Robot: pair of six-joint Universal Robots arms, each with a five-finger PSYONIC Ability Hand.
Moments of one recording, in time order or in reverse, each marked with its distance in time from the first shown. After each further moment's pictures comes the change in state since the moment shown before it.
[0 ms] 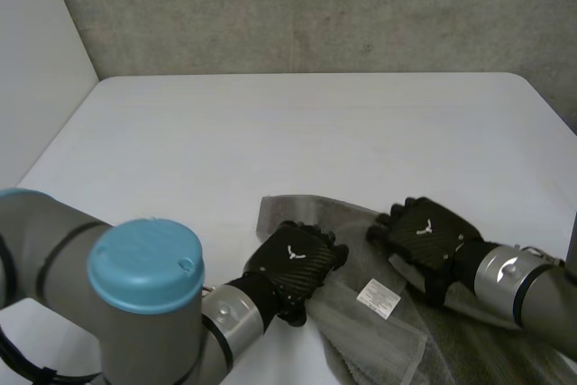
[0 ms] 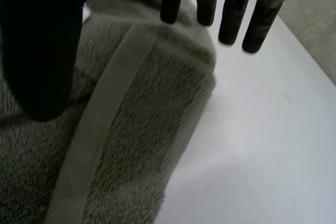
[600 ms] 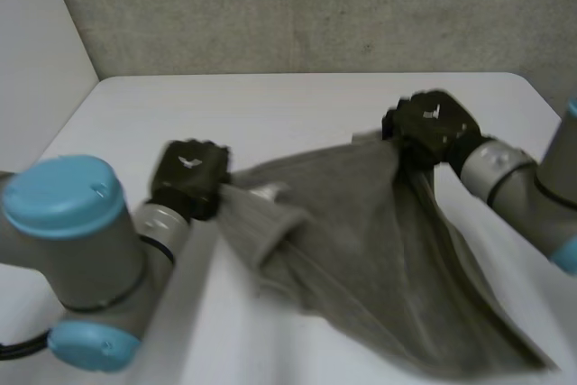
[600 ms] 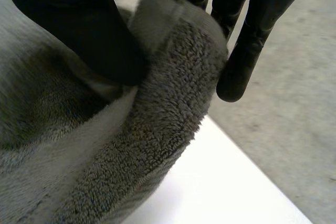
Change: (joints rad) left arm 0.248 0.069 0.001 0.155 -0.273 0.007; right arm 0.022 0.203 -0.428 -0.244 0.043 0.414; left_hand 0.697 0.788 0.791 0.801 0.773; right_hand 1.068 0.939 0.930 0.949 0.887
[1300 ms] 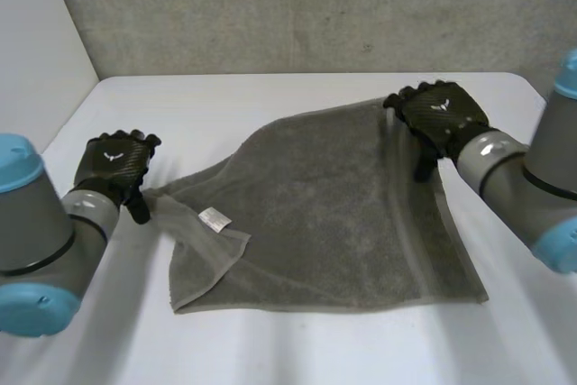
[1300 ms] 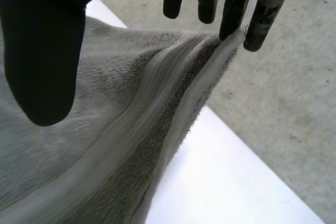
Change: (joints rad) left arm 0.274 0.027 -0.066 -0.013 0.077 0.042; right arm 0.082 -0.038 -0.055 0.158 0.252 -0.029; left_hand -0.906 -0.999 -0.992 -1.004 -0.975; right_hand -1.137 -0.958 -0.944 -0.962 -0.900
